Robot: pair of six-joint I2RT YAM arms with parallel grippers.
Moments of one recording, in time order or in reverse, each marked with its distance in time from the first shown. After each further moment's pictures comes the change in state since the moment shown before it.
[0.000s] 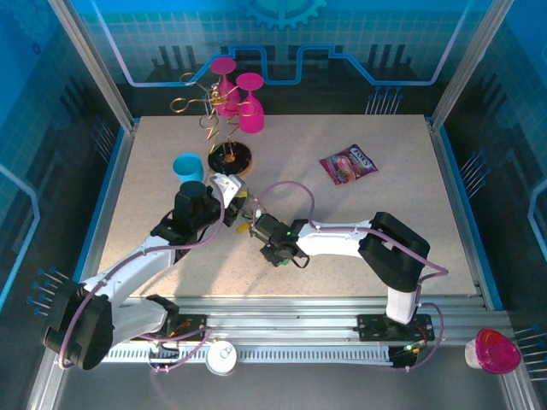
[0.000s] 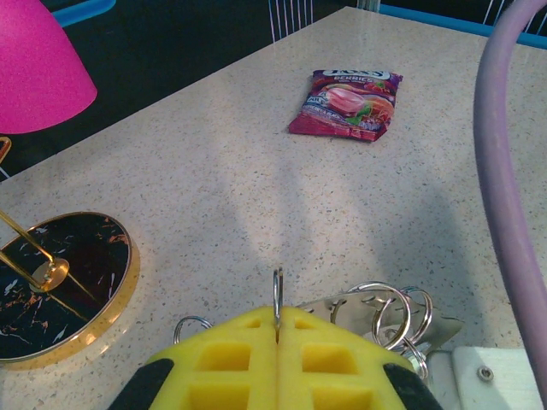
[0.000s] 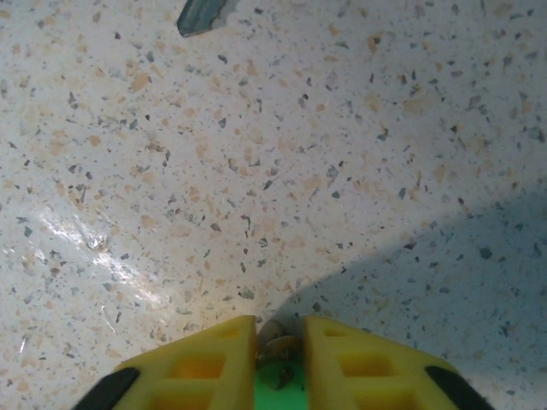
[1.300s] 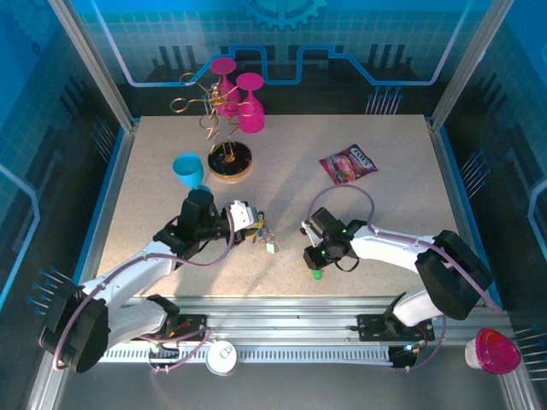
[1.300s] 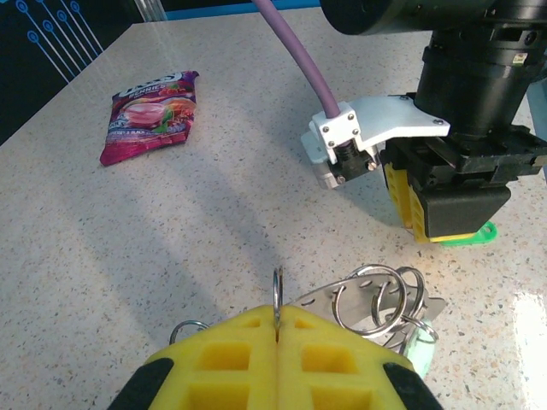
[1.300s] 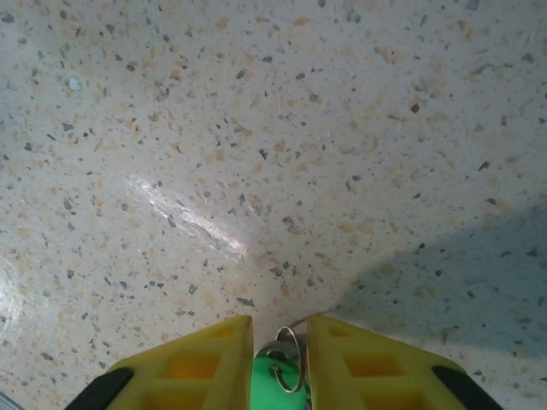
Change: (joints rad) left arm -0.068 -0.026 -0.040 -0.116 0.348 0.327; right arm -0.280 -0.378 -0.380 -0.030 -0.312 -0.008
